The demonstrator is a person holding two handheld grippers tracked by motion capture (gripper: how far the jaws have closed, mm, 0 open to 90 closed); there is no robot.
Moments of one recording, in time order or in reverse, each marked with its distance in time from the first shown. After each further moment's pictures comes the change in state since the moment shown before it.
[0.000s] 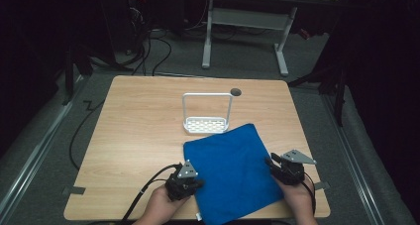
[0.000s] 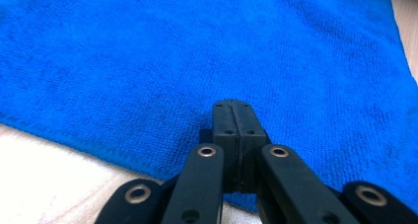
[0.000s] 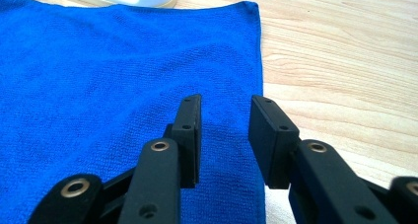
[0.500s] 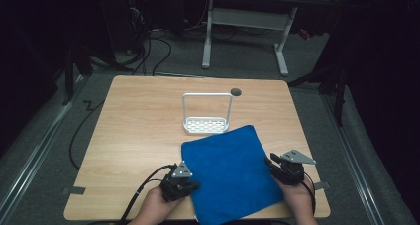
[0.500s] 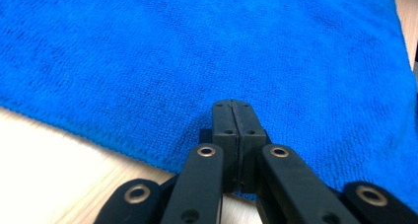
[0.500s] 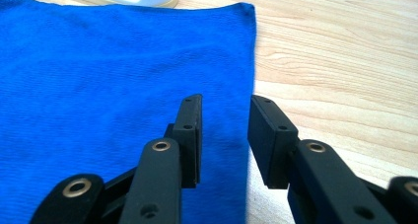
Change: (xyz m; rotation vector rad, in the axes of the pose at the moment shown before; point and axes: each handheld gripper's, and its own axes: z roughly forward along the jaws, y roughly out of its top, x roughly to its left) left arm 0.011 -0.012 -0.012 0.022 -0.028 -0.028; right arm 0.000 0.000 0.001 0.000 0.010 -0.001
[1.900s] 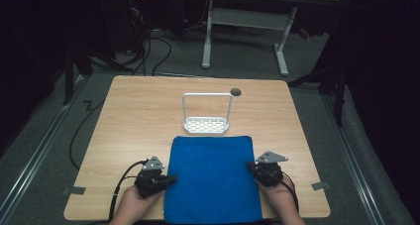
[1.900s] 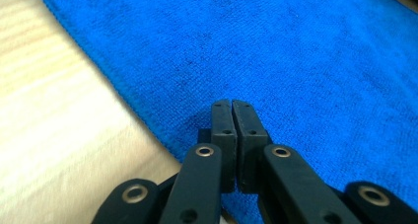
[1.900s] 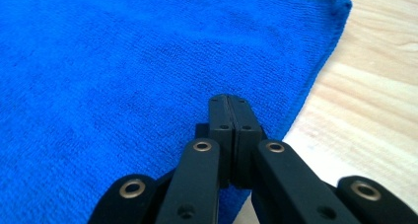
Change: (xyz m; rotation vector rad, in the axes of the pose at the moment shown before) left arm 0.042 -0.033 -0.042 -0.039 0.055 -0.156; right arm 0.046 0.002 0.034 0.133 0.135 -0.114
